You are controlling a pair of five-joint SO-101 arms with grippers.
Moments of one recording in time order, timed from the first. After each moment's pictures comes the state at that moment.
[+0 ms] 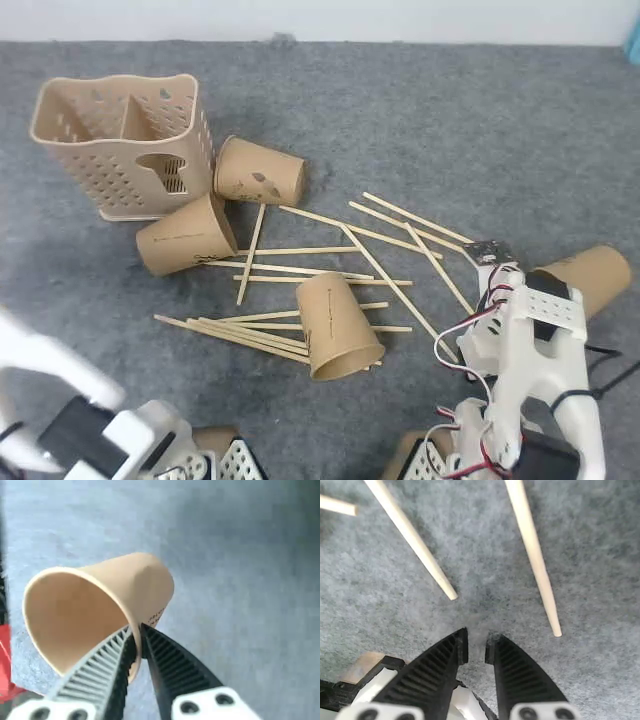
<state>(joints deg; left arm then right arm) -60.5 -10.9 0.8 86.2 -43.6 13.1 -25.5 60.7 74.0 28.7</state>
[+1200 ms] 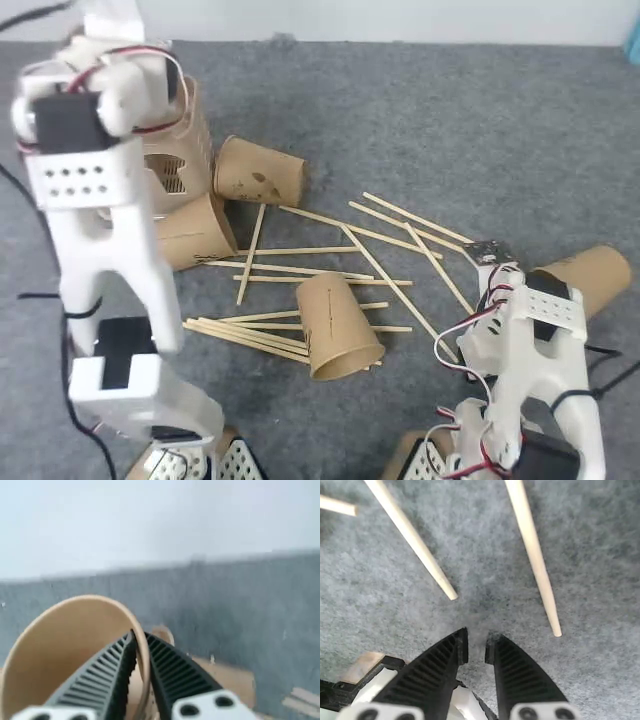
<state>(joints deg) -9.8 7.7 -46.3 86.6 -0.8 13.1 -25.5 60.7 74.0 28.7</state>
